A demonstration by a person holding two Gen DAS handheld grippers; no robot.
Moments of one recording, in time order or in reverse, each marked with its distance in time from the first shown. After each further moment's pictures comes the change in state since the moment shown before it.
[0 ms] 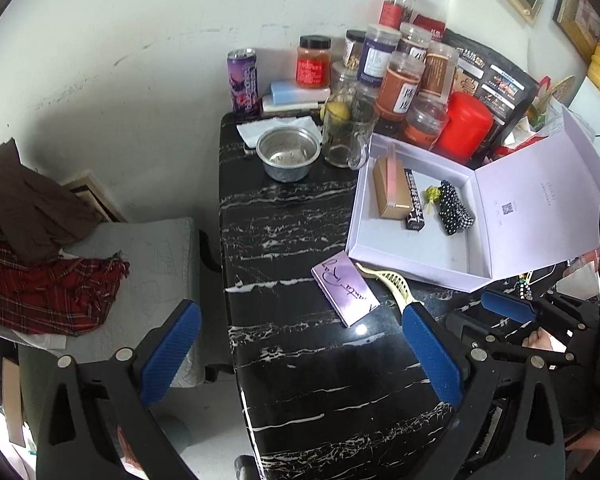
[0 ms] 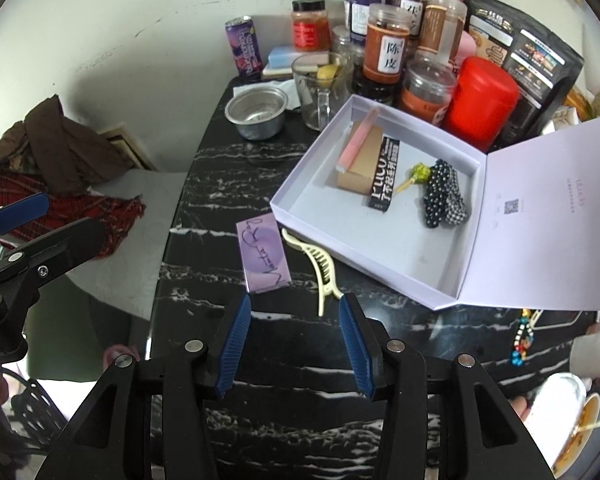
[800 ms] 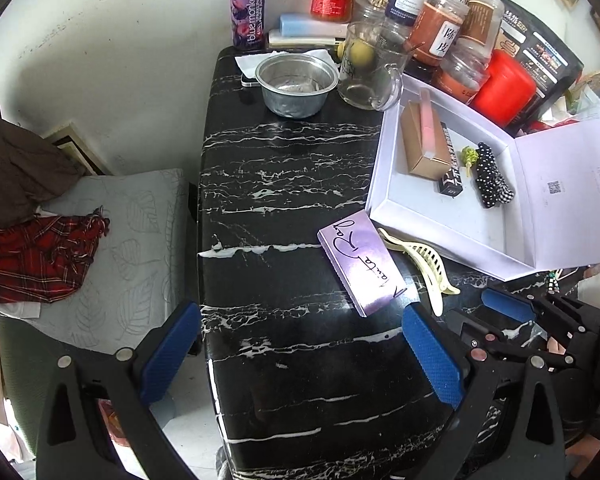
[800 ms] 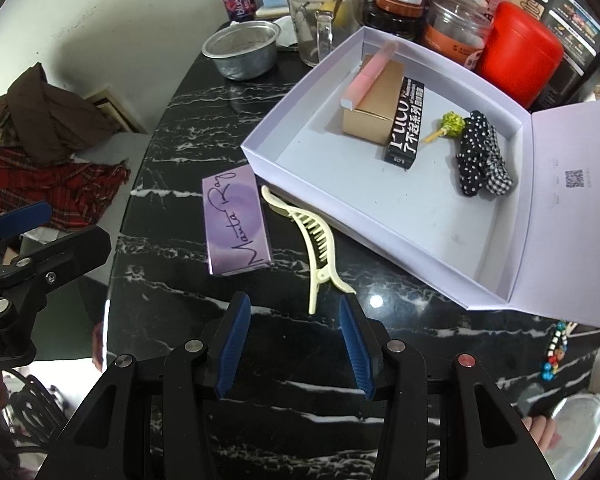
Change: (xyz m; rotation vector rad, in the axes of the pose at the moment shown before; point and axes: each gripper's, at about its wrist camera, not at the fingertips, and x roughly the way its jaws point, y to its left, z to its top) left arm 0.089 0.003 -0.015 -0.061 0.134 0.005; right arm 0.087 -0.018 -0.007 -0.021 0.121 0.016
